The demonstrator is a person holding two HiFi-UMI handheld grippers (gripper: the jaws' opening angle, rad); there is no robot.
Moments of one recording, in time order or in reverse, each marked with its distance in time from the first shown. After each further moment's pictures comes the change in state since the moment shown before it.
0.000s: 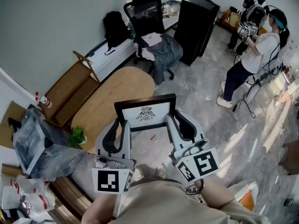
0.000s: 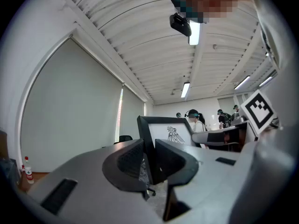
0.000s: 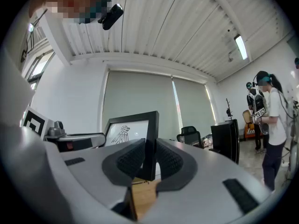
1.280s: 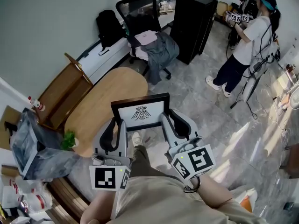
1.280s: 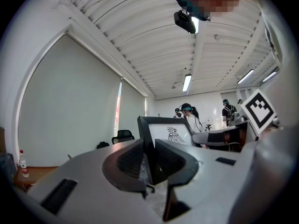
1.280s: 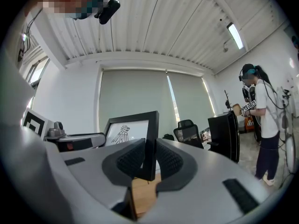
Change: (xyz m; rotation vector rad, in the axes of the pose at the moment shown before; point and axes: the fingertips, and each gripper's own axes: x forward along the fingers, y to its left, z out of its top) left arm 0.089 -0.059 -0.050 0.008 0.051 0.031; right arm 0.013 -0.113 -0.044 0.056 0.039 0.021
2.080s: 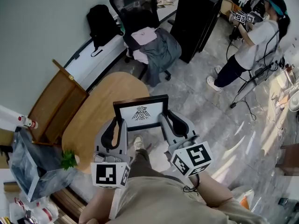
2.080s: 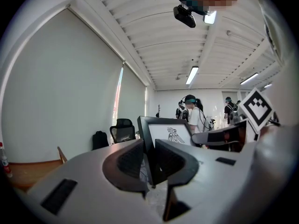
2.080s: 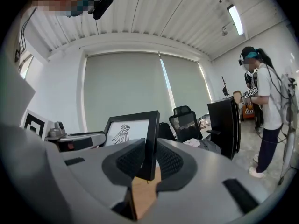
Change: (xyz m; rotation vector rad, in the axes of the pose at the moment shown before) left arm 0.168 0.117 -0.064 -0.056 0.113 -0.057; right arm 0.191 -0.063 -0.050 0.073 0.153 -0.056
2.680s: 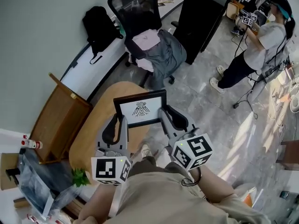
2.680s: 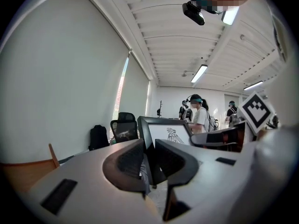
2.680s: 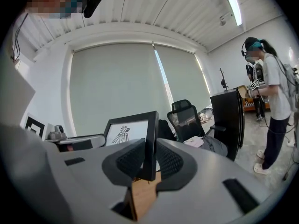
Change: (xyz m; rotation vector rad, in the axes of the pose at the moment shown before) left arm 0.134 0.141 0.016 -0.081 0.074 -0.037; right arm 0.187 -0.017 0.038 0.058 0.072 -0.039
